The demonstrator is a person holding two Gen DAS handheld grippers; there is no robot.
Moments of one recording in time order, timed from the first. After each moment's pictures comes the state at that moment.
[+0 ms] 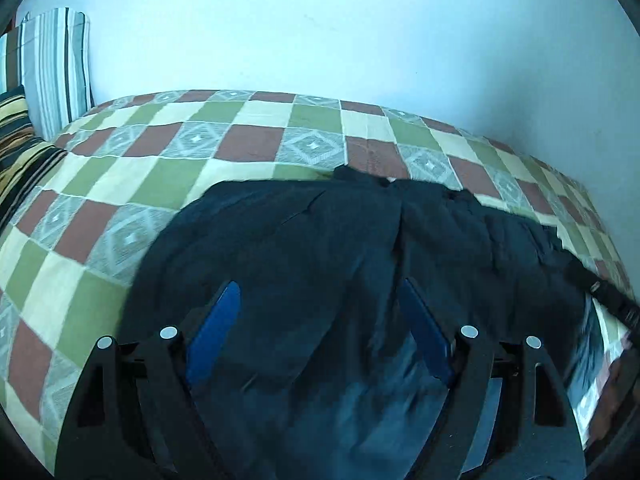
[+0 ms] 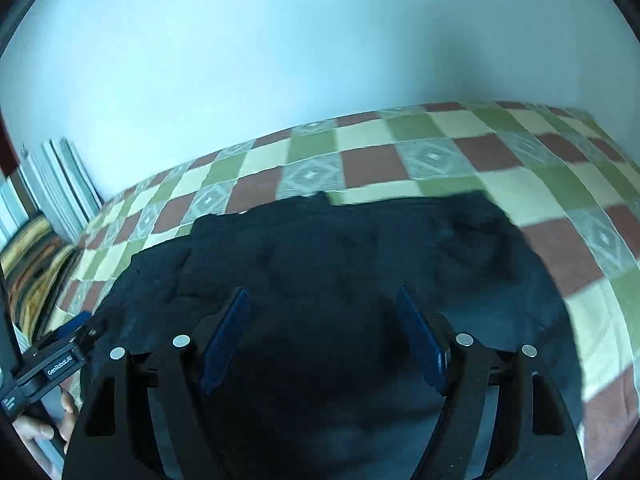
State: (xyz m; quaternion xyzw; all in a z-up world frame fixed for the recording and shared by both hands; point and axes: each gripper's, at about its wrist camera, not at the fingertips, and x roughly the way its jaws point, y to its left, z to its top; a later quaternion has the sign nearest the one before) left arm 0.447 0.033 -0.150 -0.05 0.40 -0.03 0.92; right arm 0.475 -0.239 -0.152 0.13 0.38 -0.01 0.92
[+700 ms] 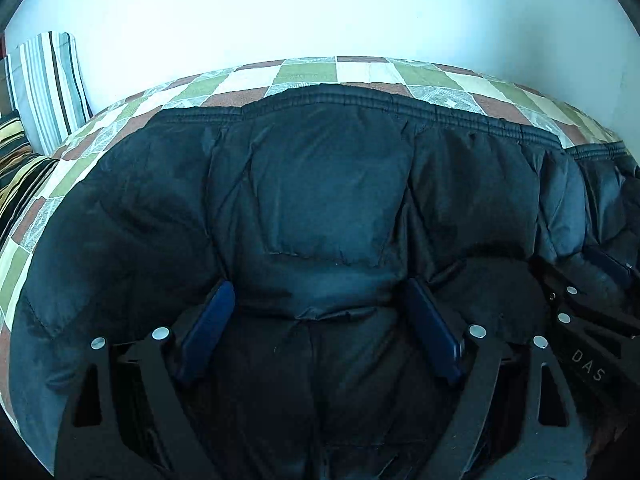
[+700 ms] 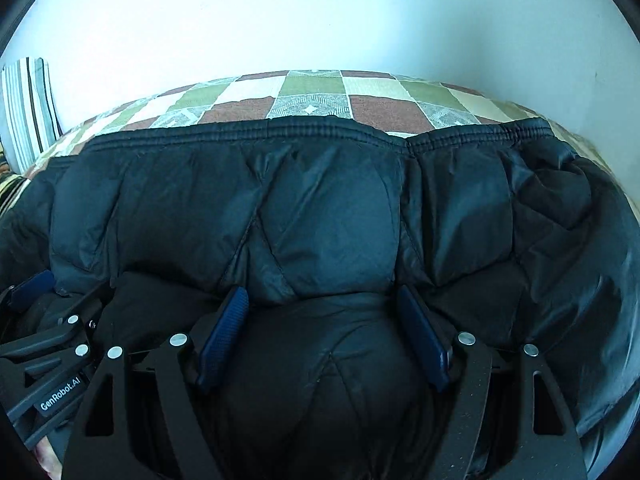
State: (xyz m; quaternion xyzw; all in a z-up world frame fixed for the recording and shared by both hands) left arm 0.470 -0.012 -0.237 0.03 0.41 0.01 0.91; right arm 0.504 -0.193 -0.245 0.02 0.41 -0.06 0.91
